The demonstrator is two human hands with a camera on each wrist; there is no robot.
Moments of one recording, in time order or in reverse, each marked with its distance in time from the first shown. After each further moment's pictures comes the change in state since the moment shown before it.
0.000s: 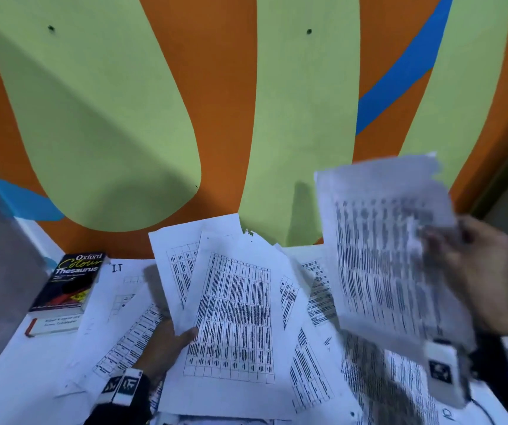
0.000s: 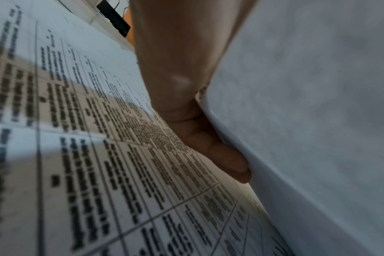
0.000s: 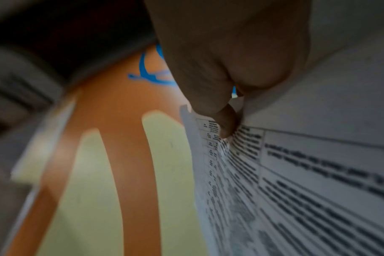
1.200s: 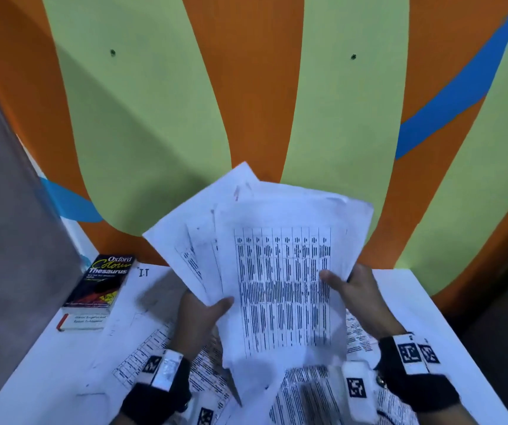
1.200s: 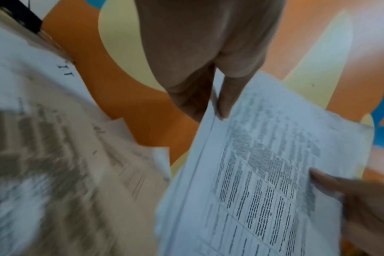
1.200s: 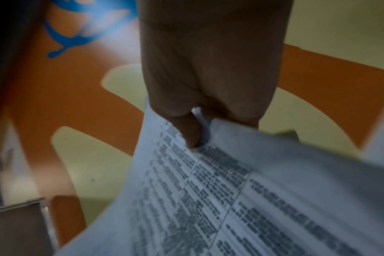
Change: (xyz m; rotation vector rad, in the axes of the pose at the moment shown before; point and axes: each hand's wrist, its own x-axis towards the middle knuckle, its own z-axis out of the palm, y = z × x) left_hand 0.013 0.089 0.016 -0.229 0.274 0.189; right_hand -0.040 -0.049 0.140 0.567 -0.684 0.062
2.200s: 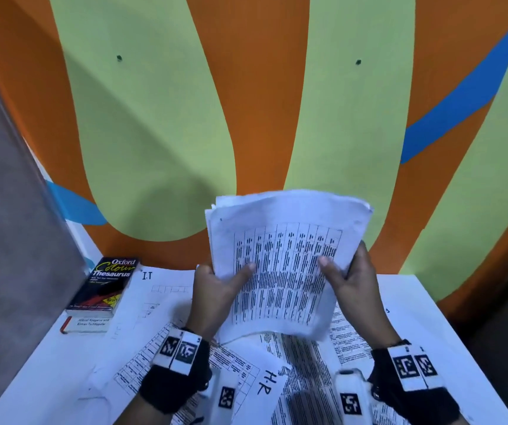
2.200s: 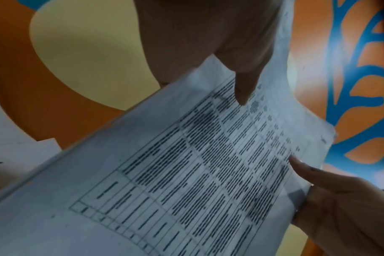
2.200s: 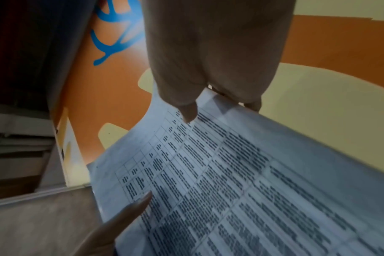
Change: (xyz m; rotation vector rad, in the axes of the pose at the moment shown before) left_hand 0.029 0.032 0.022 -0.010 0.118 0.015; right_hand -0.001 -0.019 0.020 0.109 0.105 -0.241
